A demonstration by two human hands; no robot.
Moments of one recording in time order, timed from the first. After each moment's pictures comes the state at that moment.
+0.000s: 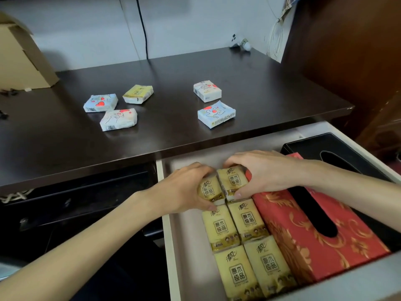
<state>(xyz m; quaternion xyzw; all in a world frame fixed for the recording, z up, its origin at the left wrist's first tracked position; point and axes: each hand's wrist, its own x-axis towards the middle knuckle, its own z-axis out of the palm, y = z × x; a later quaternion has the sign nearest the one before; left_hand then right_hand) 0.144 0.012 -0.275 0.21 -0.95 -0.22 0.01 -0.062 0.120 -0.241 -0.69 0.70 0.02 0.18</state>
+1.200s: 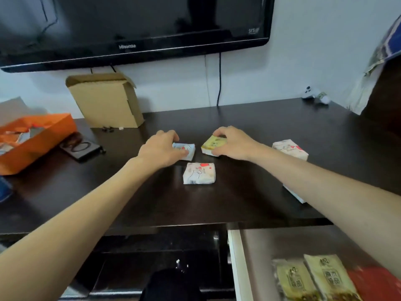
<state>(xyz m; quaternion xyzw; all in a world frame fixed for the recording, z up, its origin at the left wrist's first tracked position) 0.241 -0.211 -0.161 0.57 -0.81 -0.07 0.12 0.022 -0.166 -0.177 -0.65 0.69 -0.24 0.18</state>
